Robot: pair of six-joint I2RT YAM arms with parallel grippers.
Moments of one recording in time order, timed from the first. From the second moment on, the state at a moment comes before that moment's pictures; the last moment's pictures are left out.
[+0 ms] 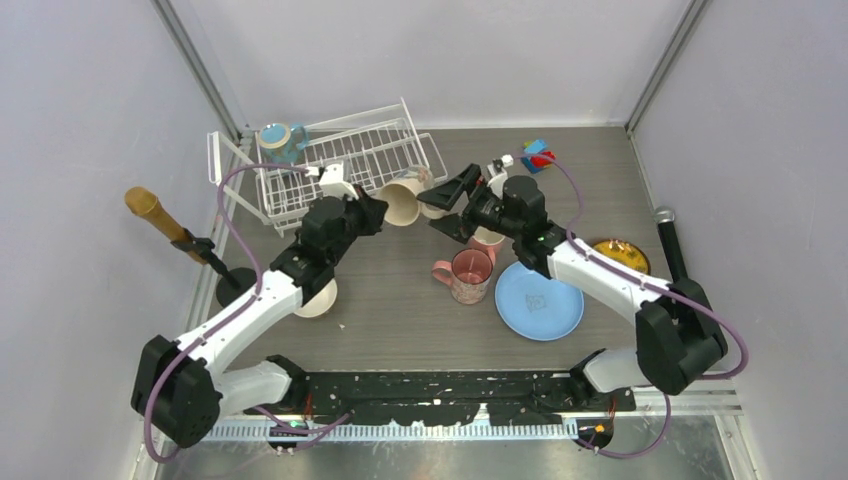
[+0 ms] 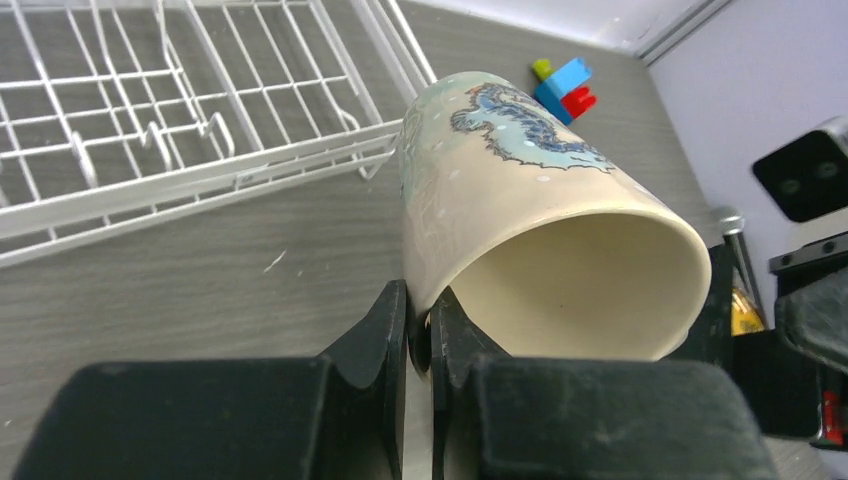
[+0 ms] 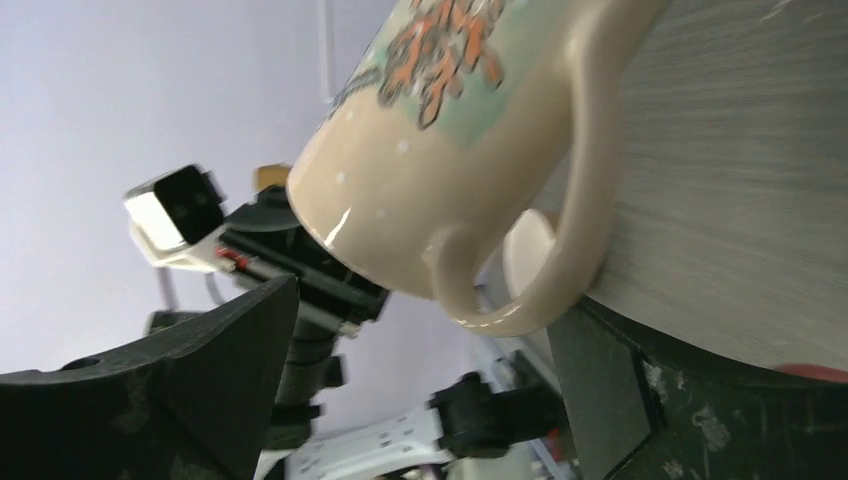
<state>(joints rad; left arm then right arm) -0.55 1.14 0.78 0.19 -0.16 -0.52 0.55 1.41 0.88 0.40 -0.42 1.40</state>
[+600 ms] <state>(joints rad) -0.56 1.11 0.92 -0.38 -0.23 -0.59 0.55 1.02 0.85 -0.24 0.26 0.88</state>
